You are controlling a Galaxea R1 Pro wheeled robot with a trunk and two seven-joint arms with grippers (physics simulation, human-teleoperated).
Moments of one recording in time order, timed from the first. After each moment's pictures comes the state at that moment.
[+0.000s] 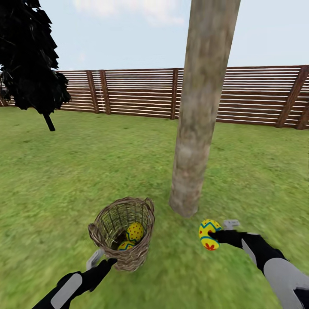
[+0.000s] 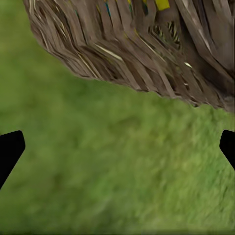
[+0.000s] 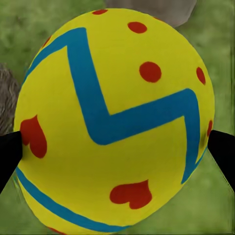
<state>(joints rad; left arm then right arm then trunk) -0.40 0.19 -0.37 -0.66 1.27 0.35 0.04 -0.76 -0.23 -0.10 -0.33 0.08 0.22 0.47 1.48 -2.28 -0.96</state>
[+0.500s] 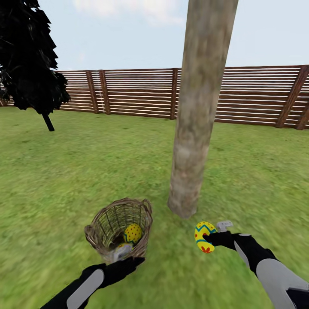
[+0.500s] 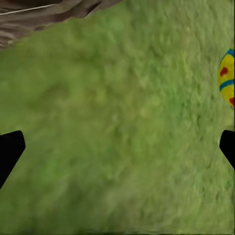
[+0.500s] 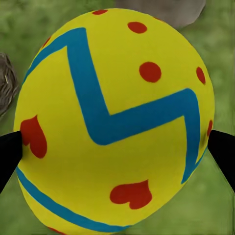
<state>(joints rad) -0.42 0.19 -0.69 -0.92 1.27 0.38 0.04 -0.75 -0.19 -0.09 -0.33 0.17 0.20 0.44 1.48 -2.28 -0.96</state>
